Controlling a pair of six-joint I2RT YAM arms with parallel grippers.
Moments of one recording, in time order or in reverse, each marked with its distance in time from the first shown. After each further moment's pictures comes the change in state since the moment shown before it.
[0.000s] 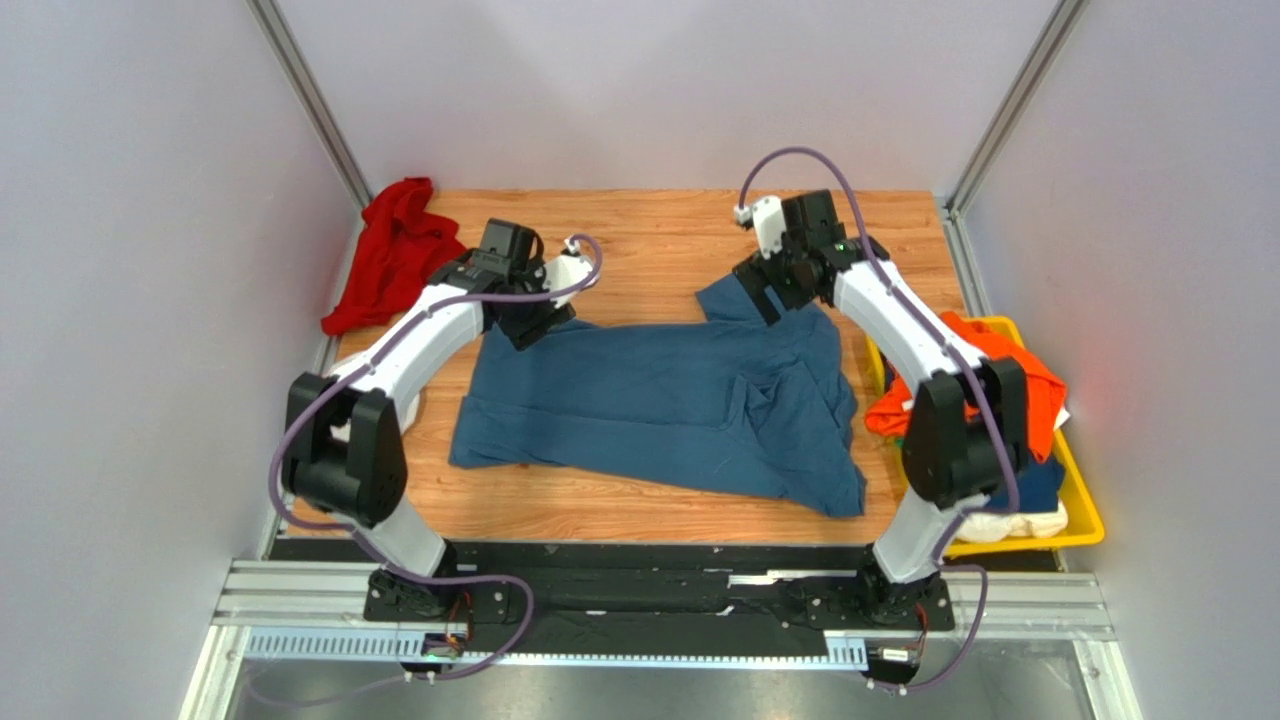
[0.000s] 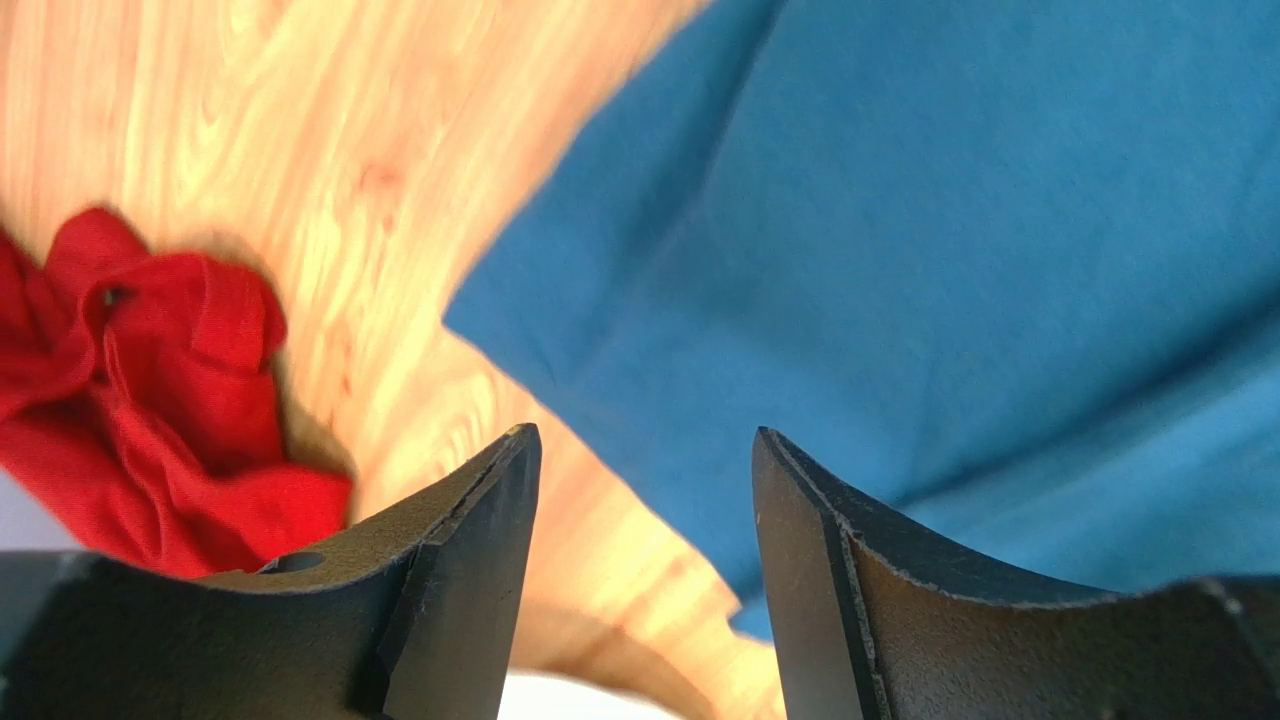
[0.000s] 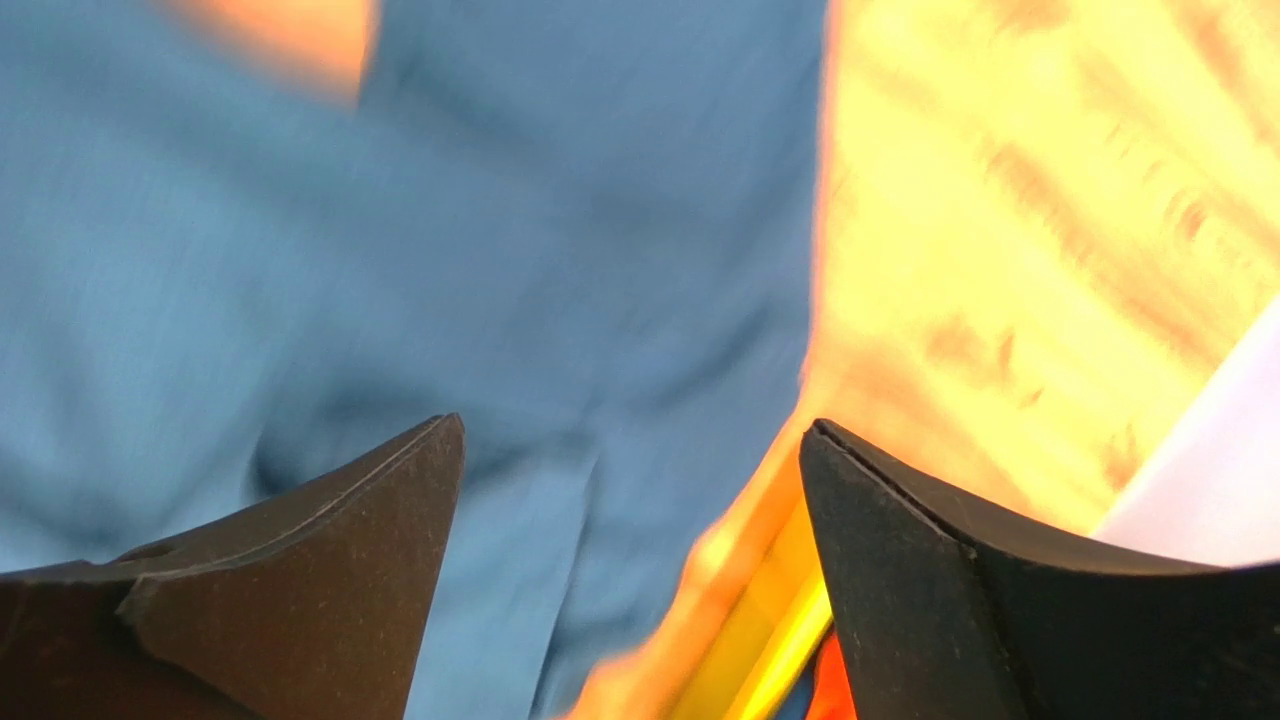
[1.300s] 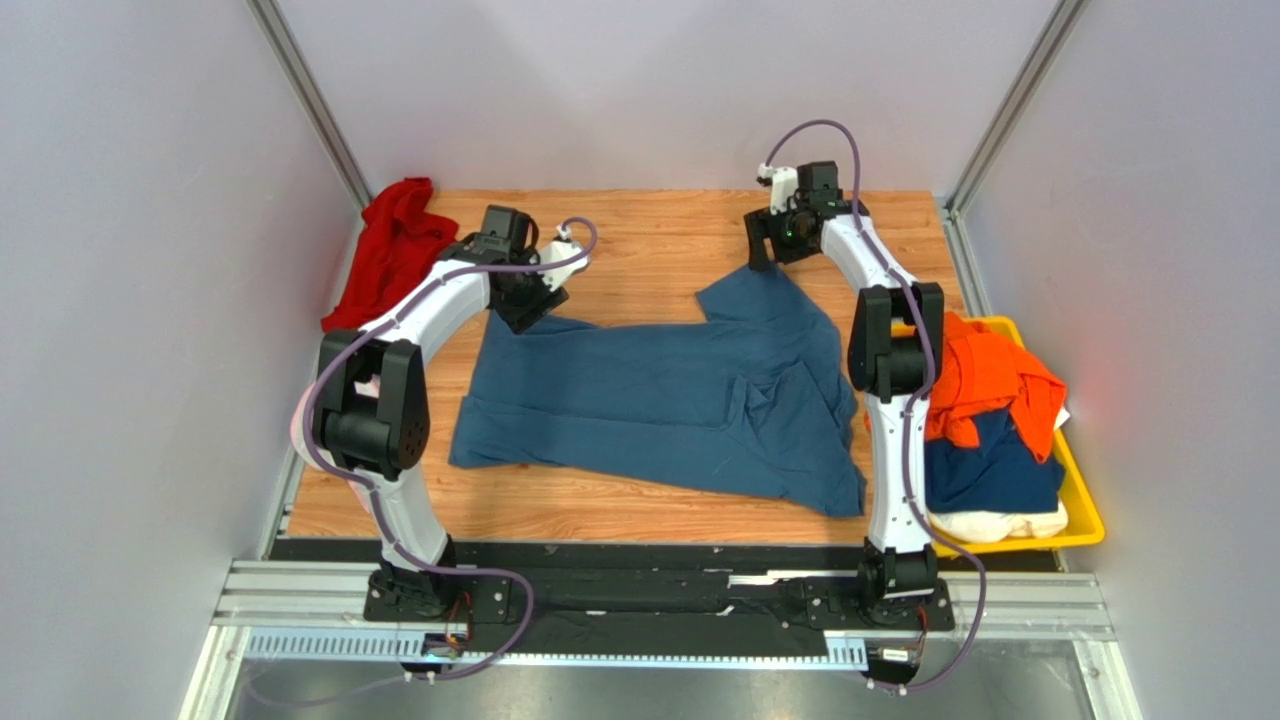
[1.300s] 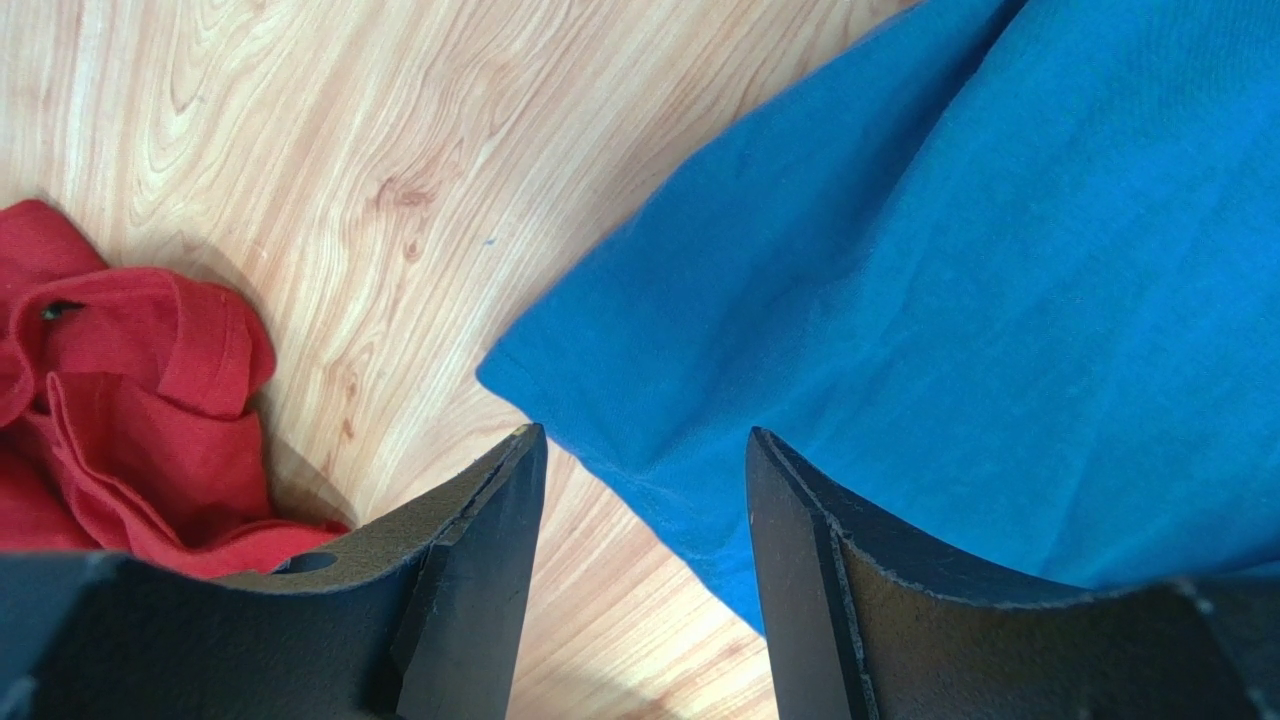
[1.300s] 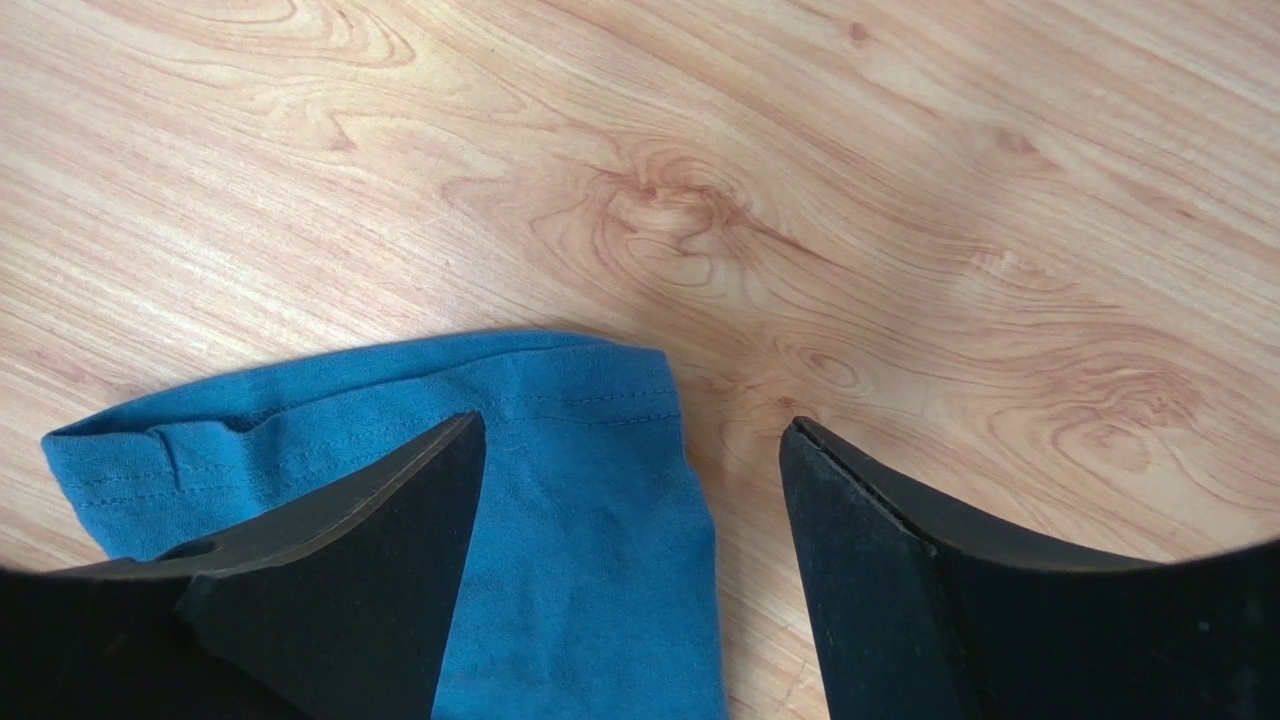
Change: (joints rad) left arm 0.074 0.249 0.164 0.024 0.013 0.000; right arm -0.206 0.781 0.739 0.059 -0.311 0.159
